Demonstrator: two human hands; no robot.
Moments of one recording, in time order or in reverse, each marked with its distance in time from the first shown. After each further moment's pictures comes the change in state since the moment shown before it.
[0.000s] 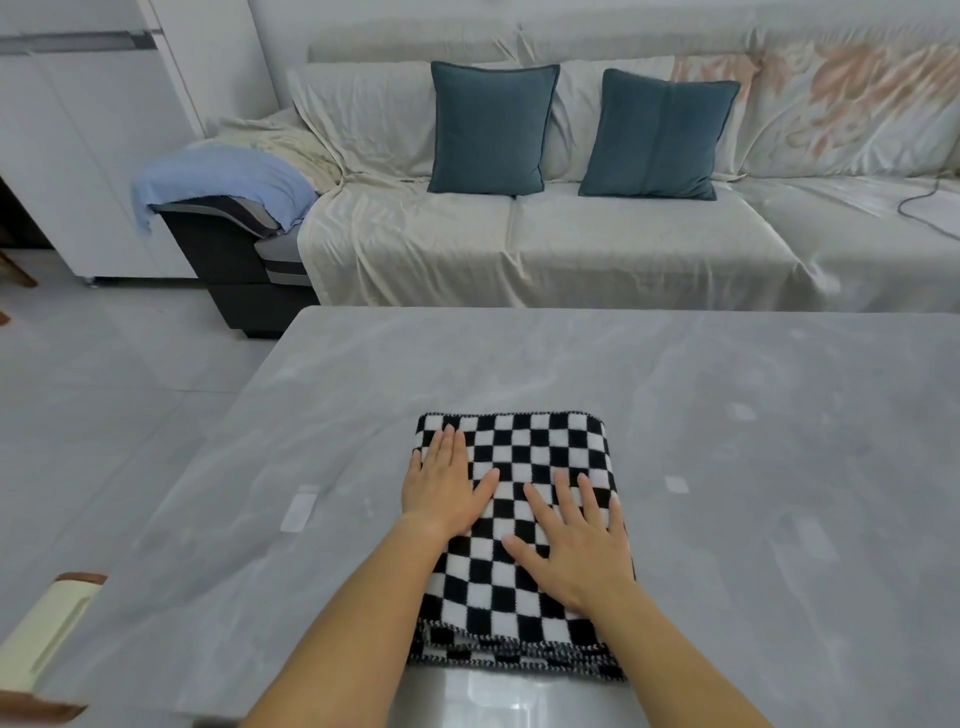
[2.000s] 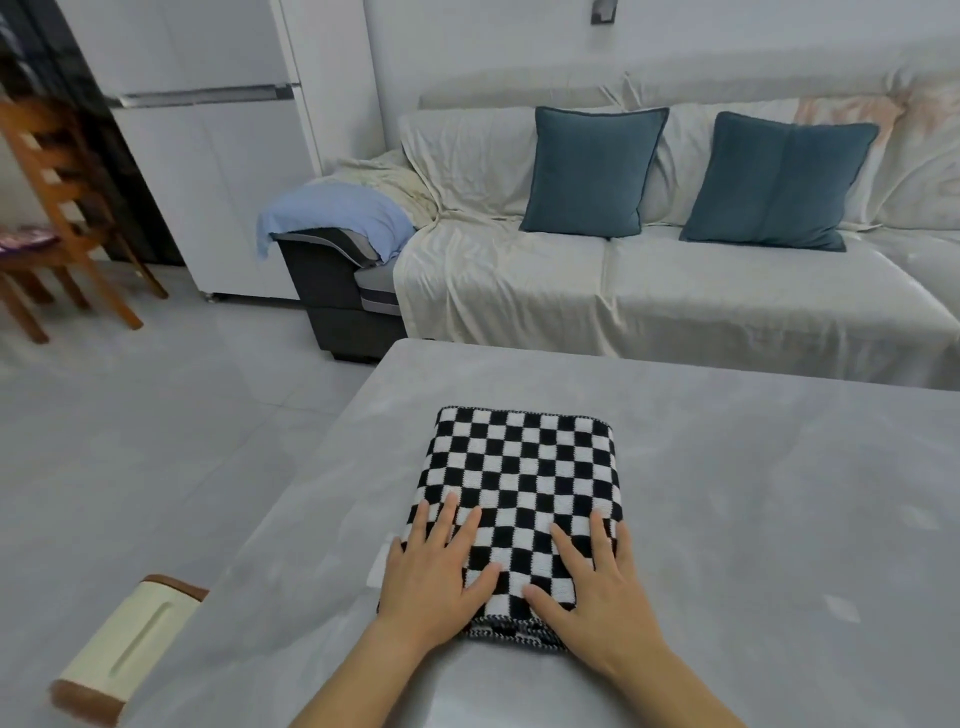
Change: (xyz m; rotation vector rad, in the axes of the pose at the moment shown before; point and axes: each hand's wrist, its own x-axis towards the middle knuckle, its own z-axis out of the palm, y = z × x) left_hand -0.038 -0.111 -0.010 -0.009 0.125 -0.070; right_hand 0.063 -0.080 0.008 0.304 0.097 -0.108
